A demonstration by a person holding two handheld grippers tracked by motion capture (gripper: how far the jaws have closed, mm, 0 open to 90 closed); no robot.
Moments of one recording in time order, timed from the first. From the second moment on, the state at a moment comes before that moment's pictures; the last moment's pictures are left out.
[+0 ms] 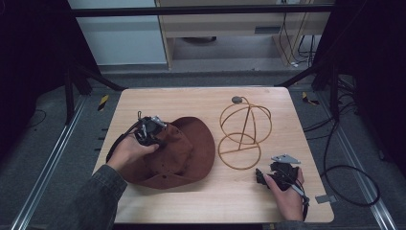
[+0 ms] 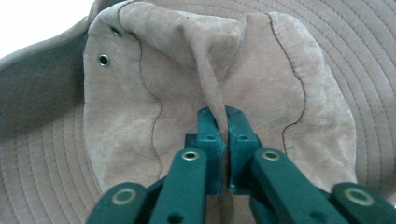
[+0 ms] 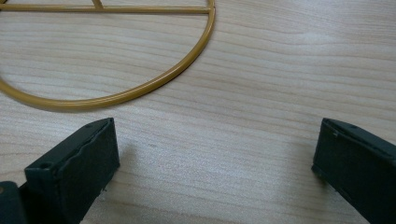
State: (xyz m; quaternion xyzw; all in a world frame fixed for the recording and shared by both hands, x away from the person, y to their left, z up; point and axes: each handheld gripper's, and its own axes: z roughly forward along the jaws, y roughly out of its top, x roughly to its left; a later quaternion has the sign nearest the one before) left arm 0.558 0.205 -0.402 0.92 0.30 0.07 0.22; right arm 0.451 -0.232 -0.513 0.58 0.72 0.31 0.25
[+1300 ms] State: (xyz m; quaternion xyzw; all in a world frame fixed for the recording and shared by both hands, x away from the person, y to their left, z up) left arm 0.526 0.231 -0.345 0.91 0.26 0.13 0.30; right arm 0.450 -0.232 -0.513 0.57 0.72 0.31 0.25
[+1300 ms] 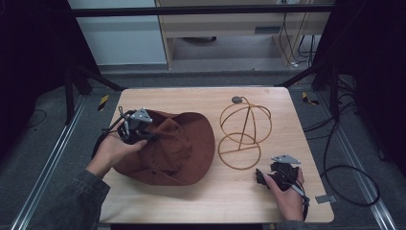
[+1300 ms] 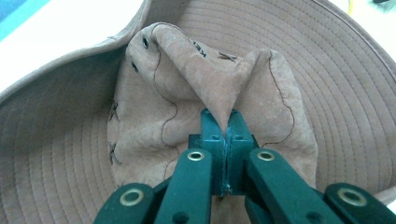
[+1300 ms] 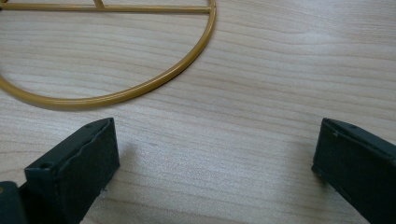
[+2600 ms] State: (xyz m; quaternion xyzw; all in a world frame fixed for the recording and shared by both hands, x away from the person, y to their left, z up) left arm 0.483 0.253 -0.212 0.88 0.21 0.24 0.36; right arm 0.450 -0.232 -0.513 0.57 0.72 0.31 0.25
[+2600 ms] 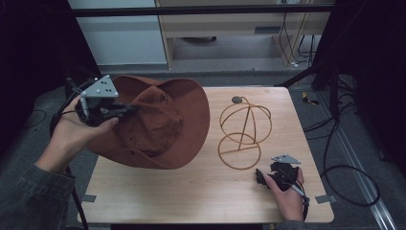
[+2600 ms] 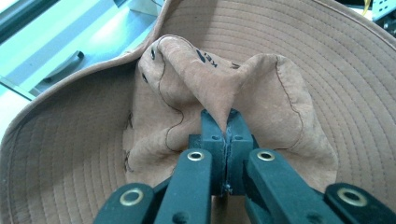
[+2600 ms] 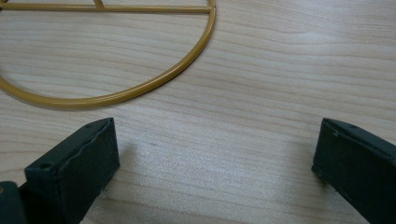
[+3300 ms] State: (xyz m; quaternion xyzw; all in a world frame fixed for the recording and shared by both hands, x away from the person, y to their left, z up) left arm 0.491 0.210 -0.191 0.88 0.18 0.24 0.36; right arm 0.450 -0.232 -0.513 0.57 0.72 0.31 0.25
